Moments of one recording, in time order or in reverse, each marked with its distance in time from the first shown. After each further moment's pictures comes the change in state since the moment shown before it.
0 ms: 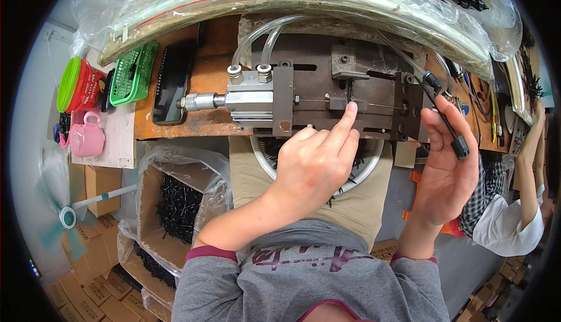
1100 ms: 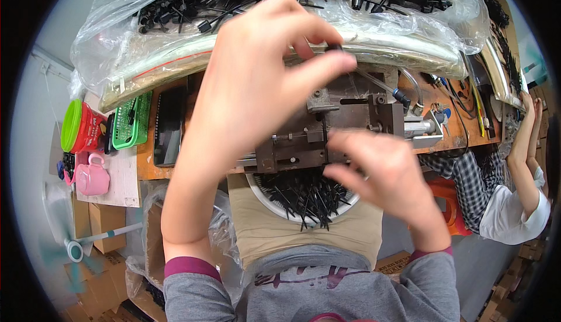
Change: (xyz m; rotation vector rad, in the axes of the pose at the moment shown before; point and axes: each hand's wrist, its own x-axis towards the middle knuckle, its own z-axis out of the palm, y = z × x) left_hand 0.131 -0.055 -0.073 -0.297 0.124 0.145; right_hand 0.033 0.002 0.023 -0.844 -0.604 -0.286
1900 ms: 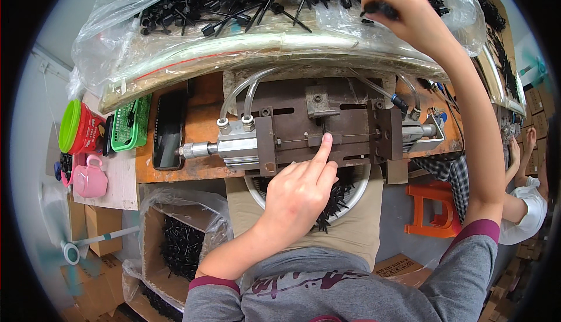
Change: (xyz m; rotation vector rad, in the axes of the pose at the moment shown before) left_hand -0.129 0.048 0.067 0.194 -0.170 -0.115; right_hand 0.132 0.111 -0.082 -0.451 0.025 -0.186
